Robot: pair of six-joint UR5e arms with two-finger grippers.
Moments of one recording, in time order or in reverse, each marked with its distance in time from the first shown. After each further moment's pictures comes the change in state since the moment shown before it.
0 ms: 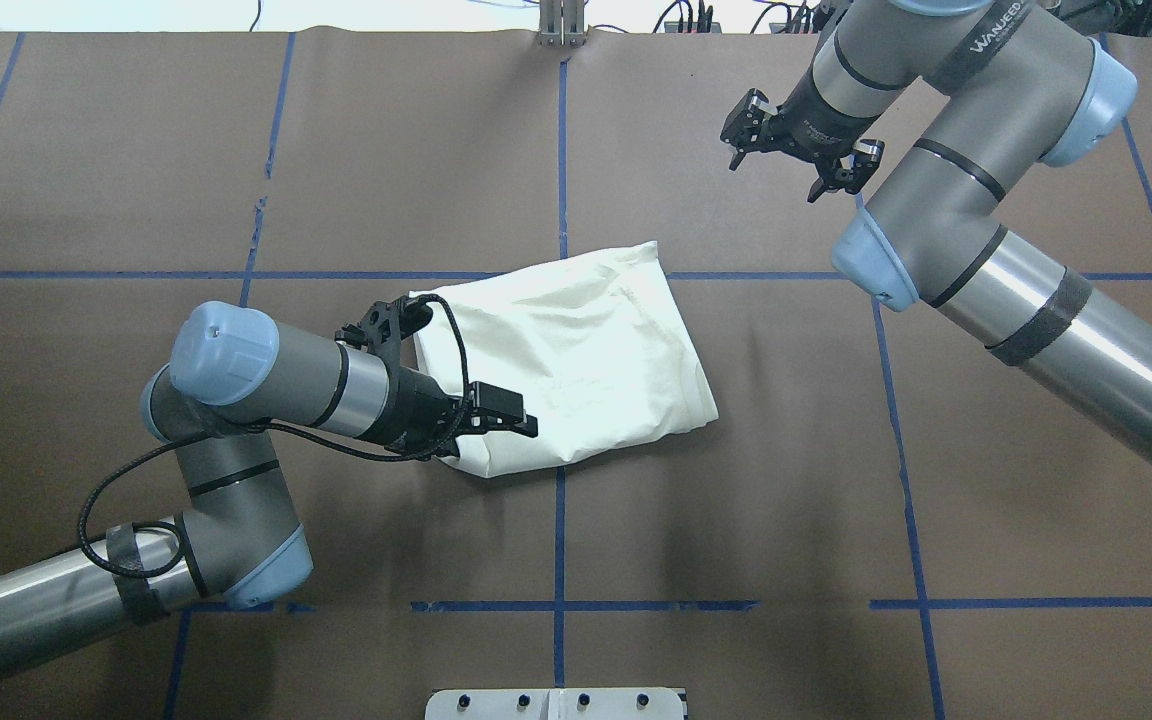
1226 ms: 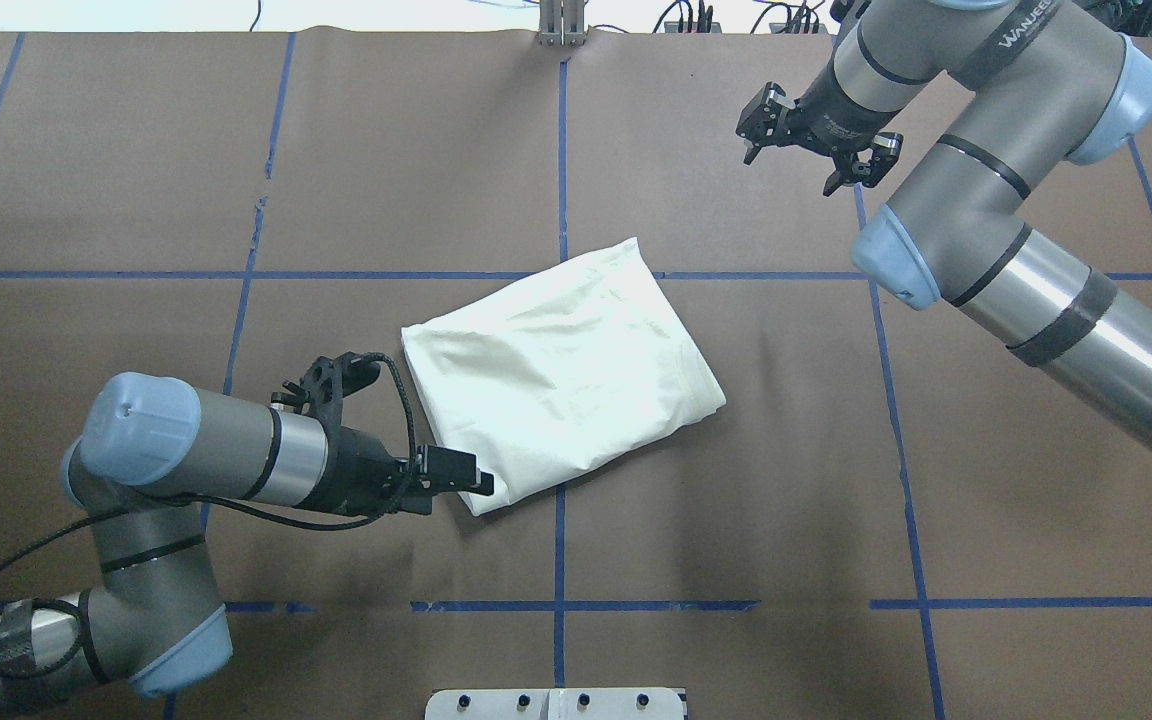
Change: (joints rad) left arm 0.035 0.187 -0.240 0.078 0.067 0.022; right arm 0.019 -0.048 0.054 0.001 0.002 -0.054
